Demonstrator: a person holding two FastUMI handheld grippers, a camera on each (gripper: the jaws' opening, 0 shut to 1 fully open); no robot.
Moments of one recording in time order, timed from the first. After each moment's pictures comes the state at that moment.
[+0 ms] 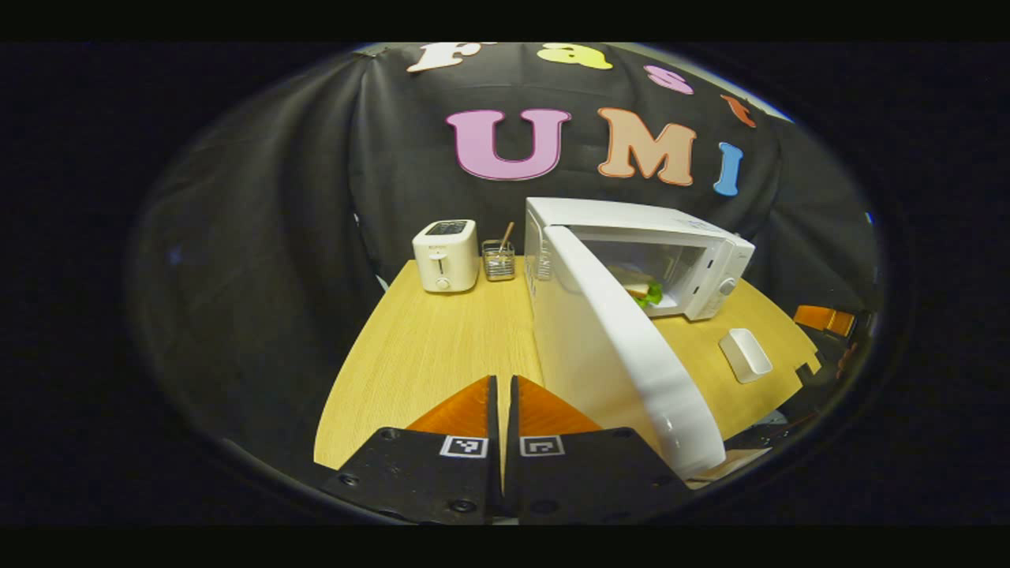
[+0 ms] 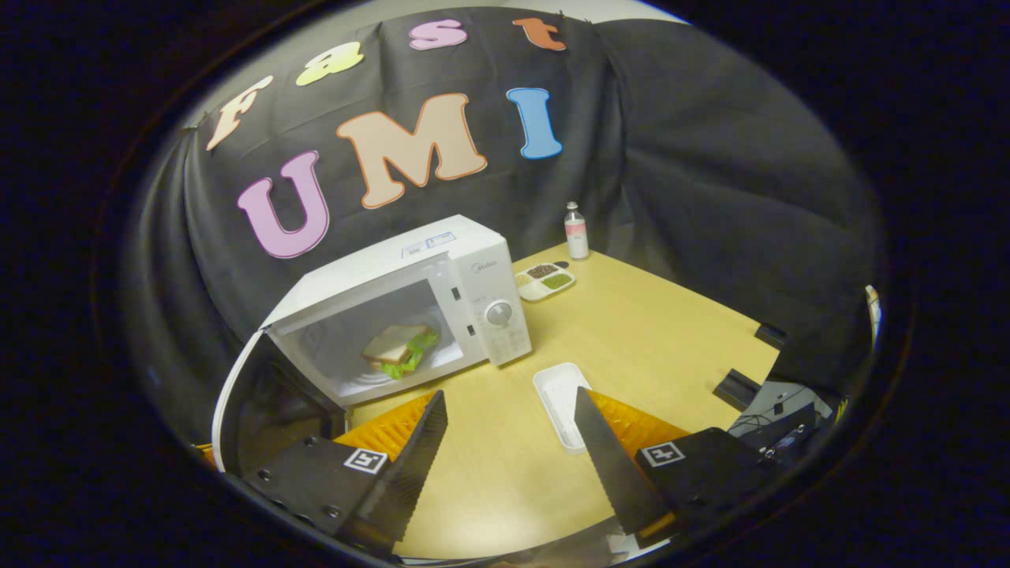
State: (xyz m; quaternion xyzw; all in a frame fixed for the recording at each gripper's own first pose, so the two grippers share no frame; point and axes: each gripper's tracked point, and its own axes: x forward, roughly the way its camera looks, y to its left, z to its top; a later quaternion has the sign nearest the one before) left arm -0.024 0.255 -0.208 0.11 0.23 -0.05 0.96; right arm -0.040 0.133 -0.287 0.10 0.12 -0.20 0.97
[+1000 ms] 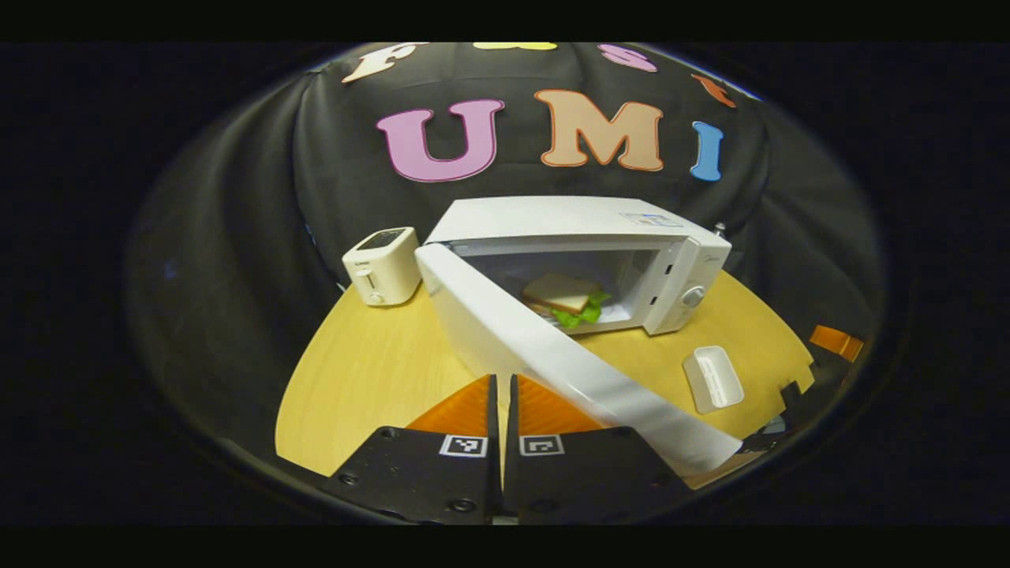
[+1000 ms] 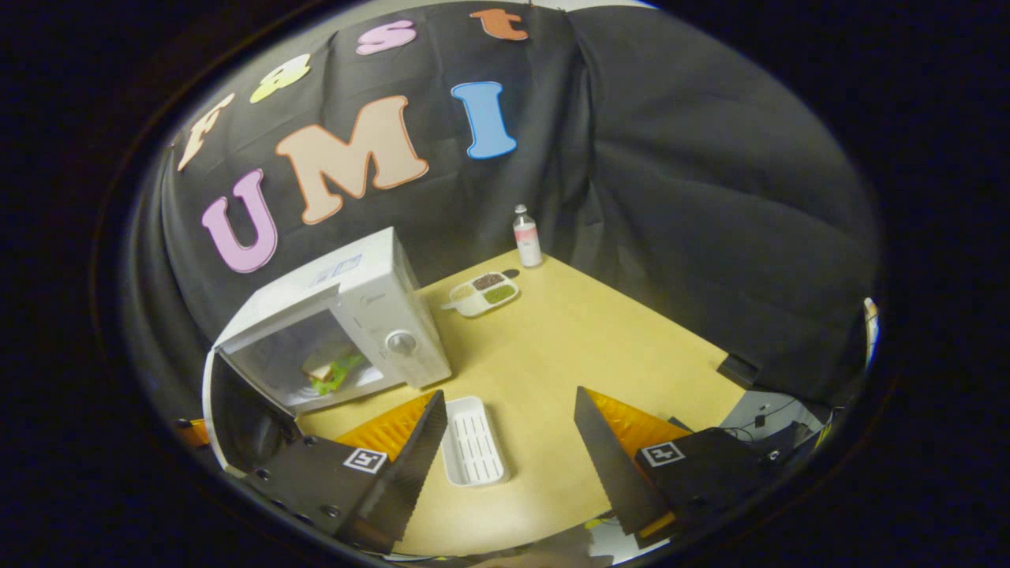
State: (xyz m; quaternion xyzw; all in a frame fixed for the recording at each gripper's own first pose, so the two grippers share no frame) left arm 0.017 0.101 -0.222 0.12 0.25 -0.05 0.96; right arm -0.037 -0.021 -0.260 0.10 0.13 -0.21 0.96
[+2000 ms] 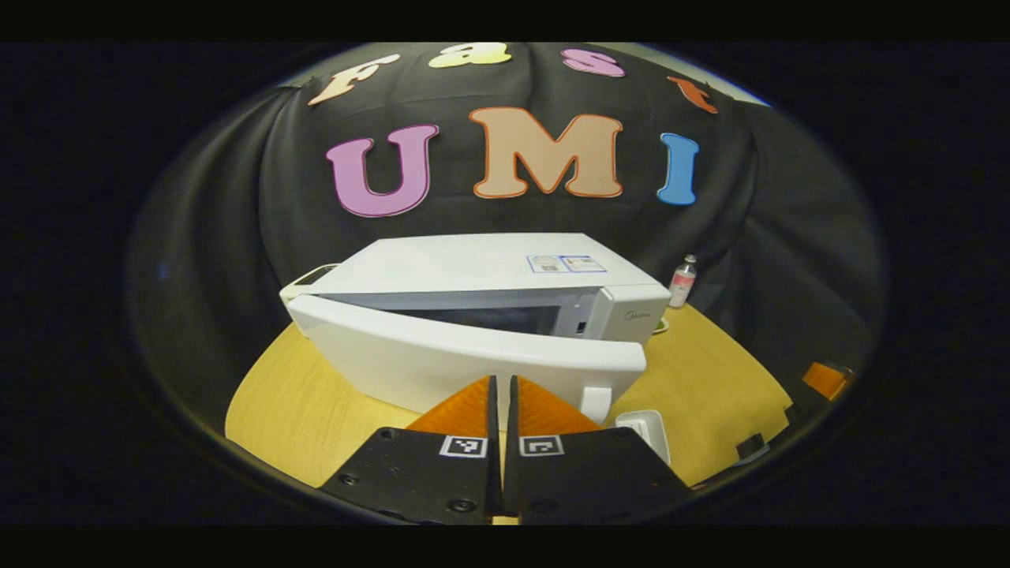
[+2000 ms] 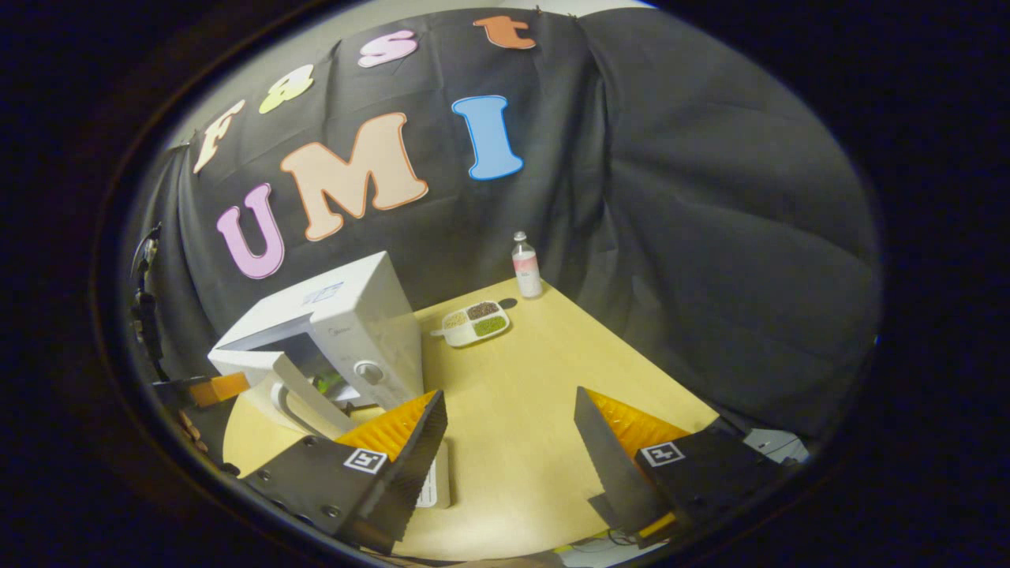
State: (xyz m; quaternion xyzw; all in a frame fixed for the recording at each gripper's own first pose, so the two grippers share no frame) left arm 0.071 -0.056 -0.219 0.11 0.17 -0.08 0.98; right arm -0.026 -0.098 -0.234 0.07 0.11 -0.16 0.98
